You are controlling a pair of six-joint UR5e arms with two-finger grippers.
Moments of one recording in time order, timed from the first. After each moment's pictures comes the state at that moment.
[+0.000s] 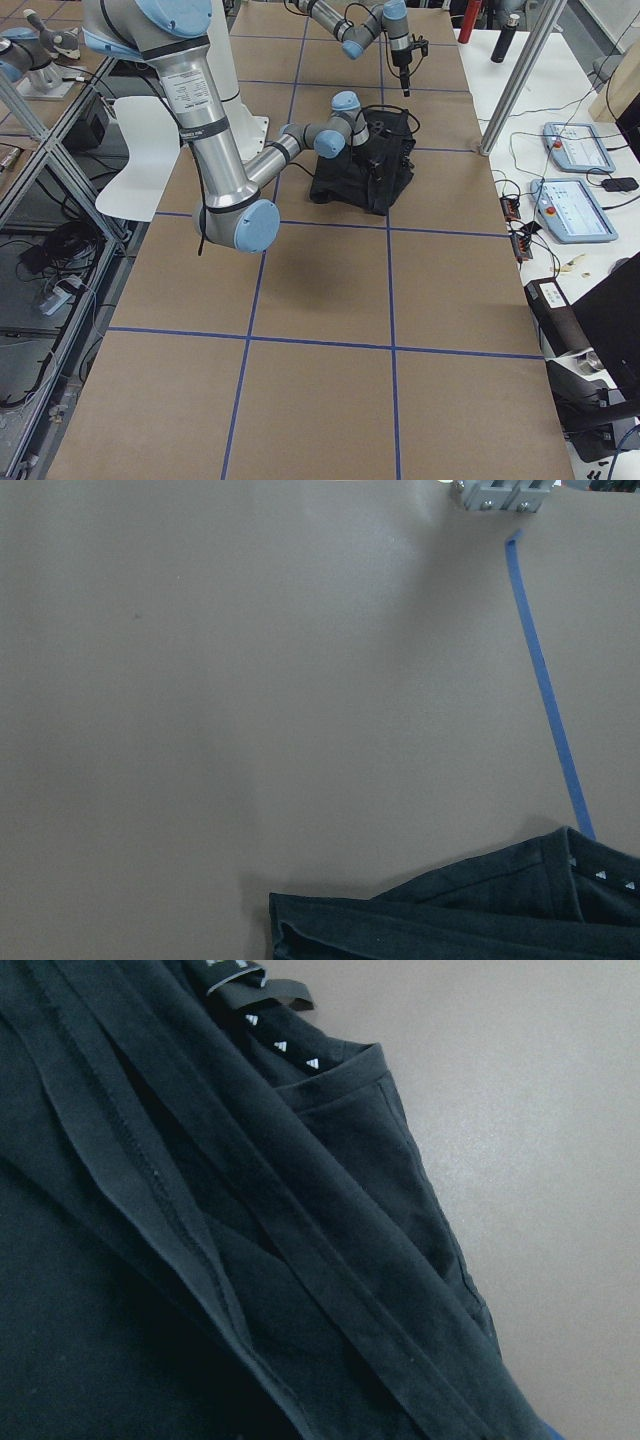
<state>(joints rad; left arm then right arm) -0.85 -2.30 -1.31 -2.09 -1.96 -0.98 0.62 -1.14 1.71 -1.35 1.63 0.43</state>
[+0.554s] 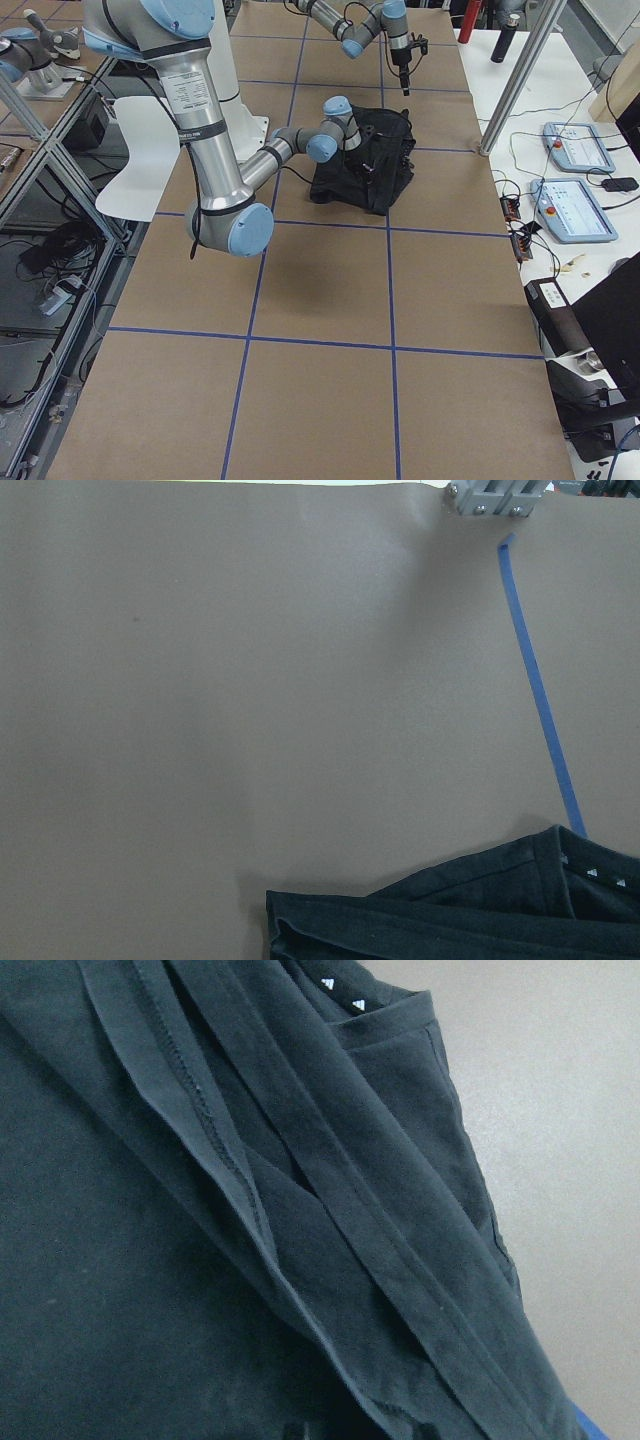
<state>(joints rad) -0.85 -2.29 -1.33 -2.09 -1.96 -0.98 0.58 -1.18 1.73 -1.35 1.60 0.38</state>
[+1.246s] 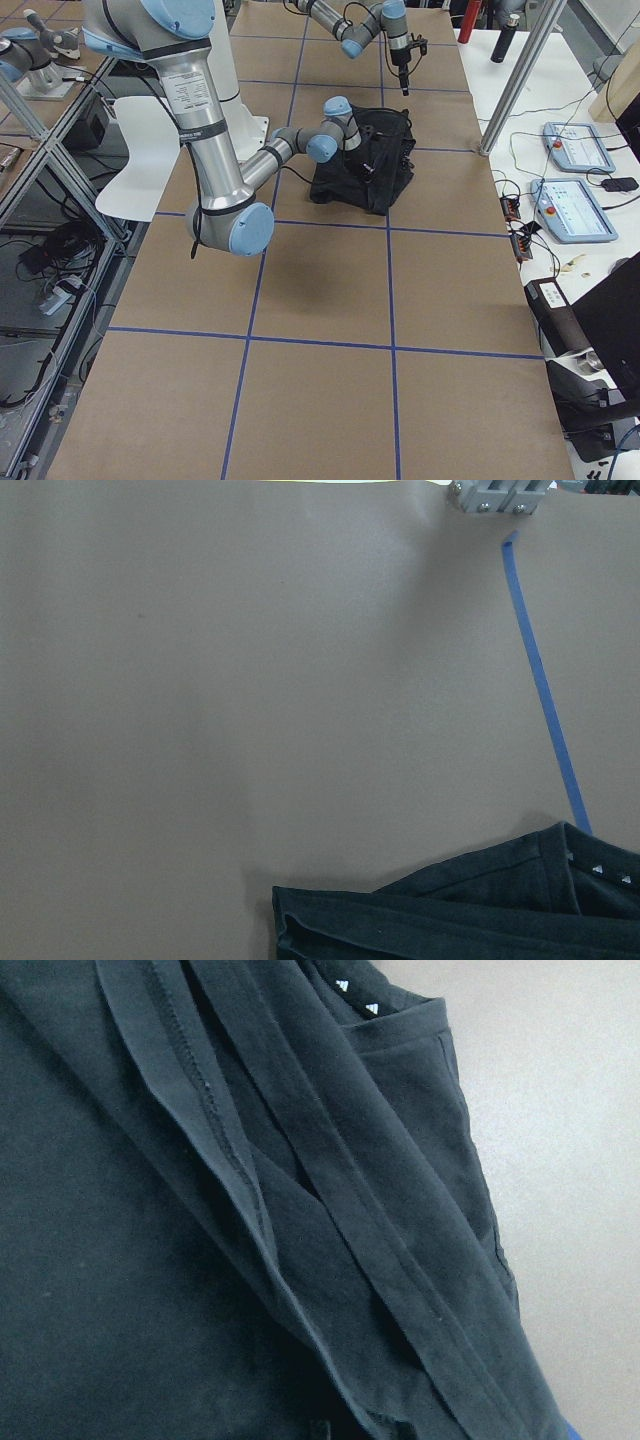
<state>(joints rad) -0.85 -2.29 -1.33 -2.09 -1.96 -0.98 0.59 -1.17 1.73 -1.35 1.60 0.32</state>
